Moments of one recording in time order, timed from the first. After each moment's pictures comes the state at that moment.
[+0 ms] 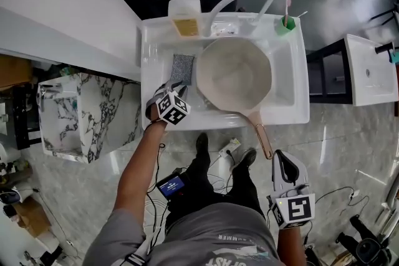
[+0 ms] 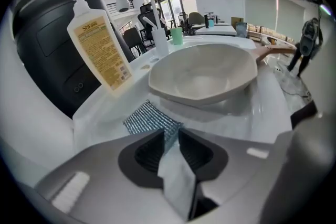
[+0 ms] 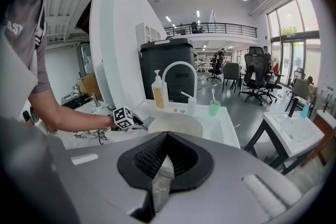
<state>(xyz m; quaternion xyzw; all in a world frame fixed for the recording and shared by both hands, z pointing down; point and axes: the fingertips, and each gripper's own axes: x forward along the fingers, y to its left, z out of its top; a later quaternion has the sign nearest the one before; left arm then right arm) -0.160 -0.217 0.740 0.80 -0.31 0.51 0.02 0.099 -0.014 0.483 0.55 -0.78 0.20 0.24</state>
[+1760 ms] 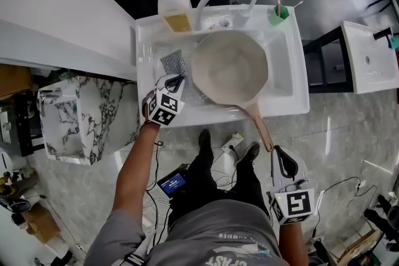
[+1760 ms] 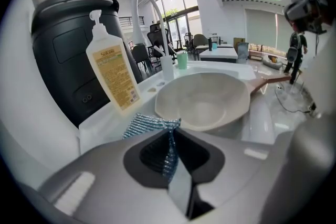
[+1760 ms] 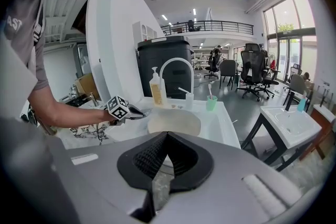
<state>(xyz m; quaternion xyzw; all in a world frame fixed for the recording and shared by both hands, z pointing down) -0.140 -0.220 0.683 0.84 -0.34 0.42 0.03 0.107 0.003 0.497 0.56 -0.76 0.22 0.23</state>
